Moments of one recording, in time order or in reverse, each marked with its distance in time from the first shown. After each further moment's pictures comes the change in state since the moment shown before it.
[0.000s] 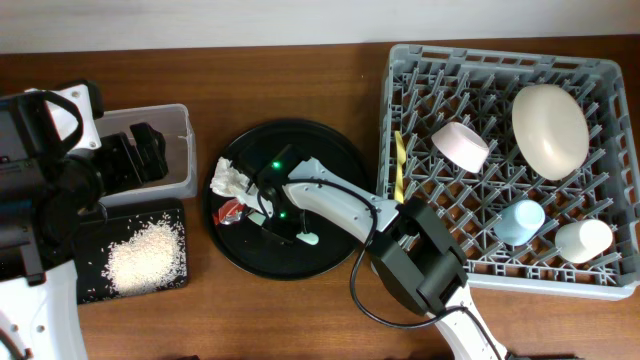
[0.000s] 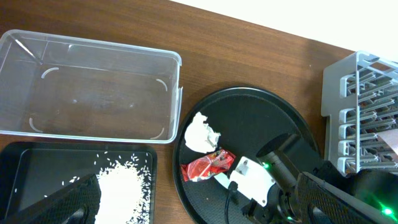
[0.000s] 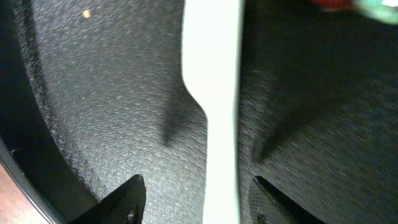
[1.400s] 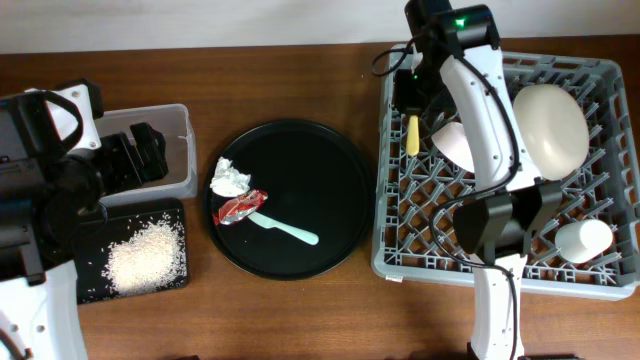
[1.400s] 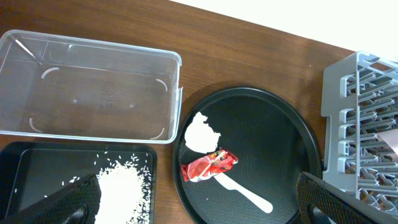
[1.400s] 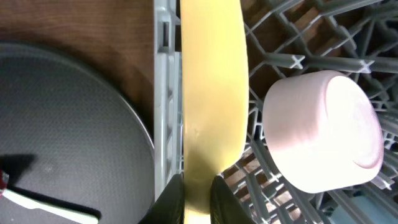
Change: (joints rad) left arm 0.000 0.000 0.000 0.000 0.000 0.000; right arm -0.606 0.027 0.687 -0.512 0.162 0.563
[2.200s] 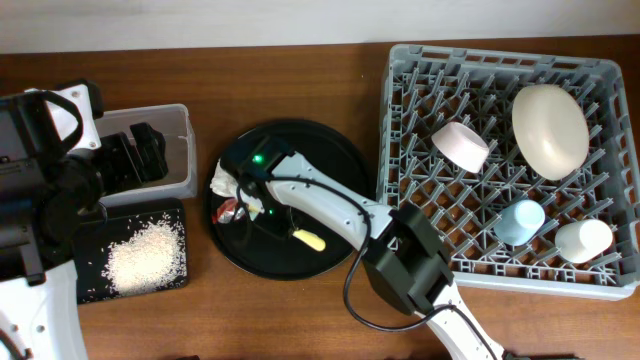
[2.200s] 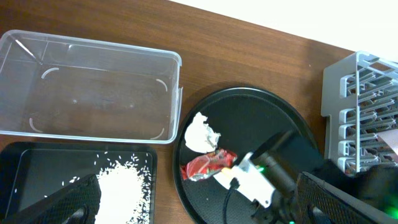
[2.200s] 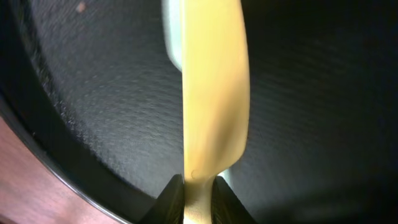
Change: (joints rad) left arm 0.000 0.000 0.000 0.000 0.000 0.000; right arm 0.640 0.040 -0.418 0.232 -0.015 -0.421
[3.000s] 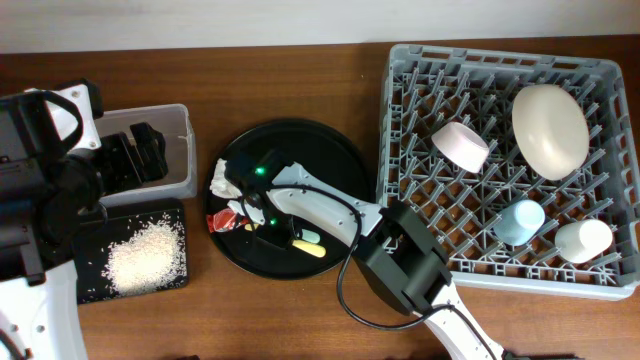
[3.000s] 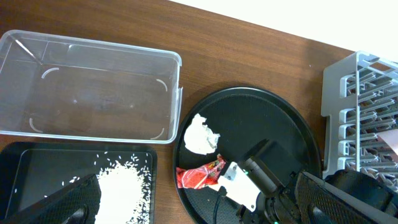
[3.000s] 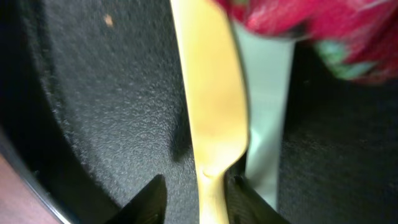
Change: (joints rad) left arm 0.000 0.000 0.000 0.000 0.000 0.000; right arm 0.011 0.010 -0.162 0.167 -0.116 -0.094
